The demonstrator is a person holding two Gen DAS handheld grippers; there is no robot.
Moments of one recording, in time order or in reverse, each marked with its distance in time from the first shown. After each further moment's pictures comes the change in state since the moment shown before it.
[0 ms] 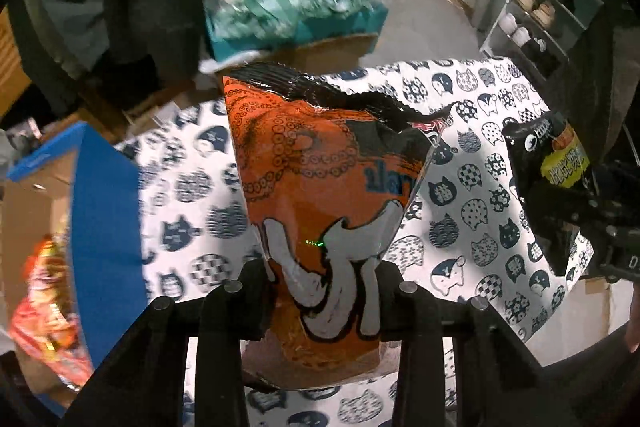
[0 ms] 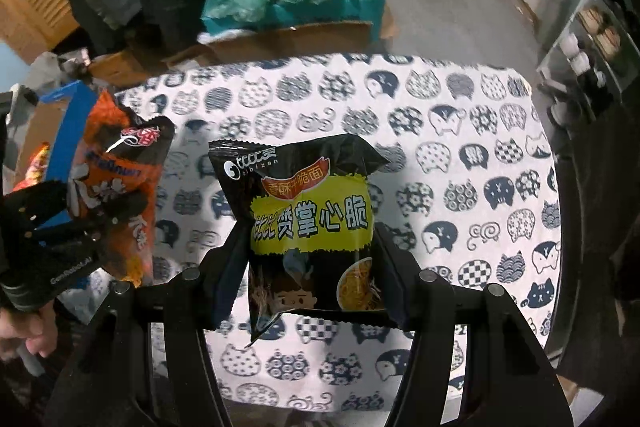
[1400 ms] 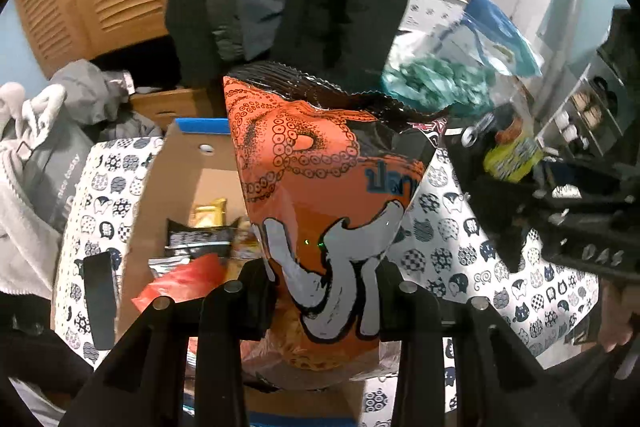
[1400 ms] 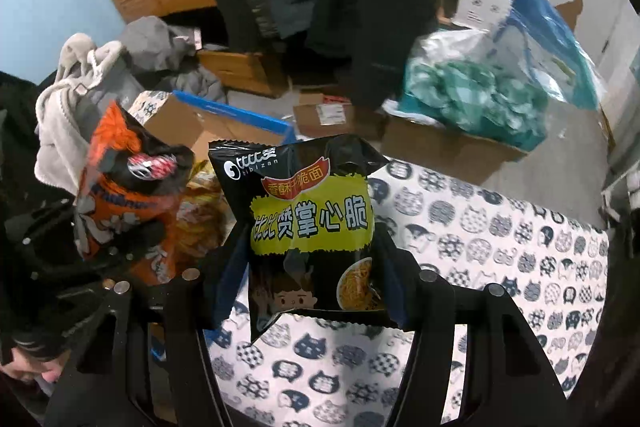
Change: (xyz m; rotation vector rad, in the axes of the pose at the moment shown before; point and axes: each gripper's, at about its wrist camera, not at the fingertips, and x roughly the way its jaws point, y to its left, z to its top) left arm -0.105 0.208 -0.055 -0.277 -0.162 0.097; right arm -0.008 0.252 0.071 -0.307 -0.084 0.151
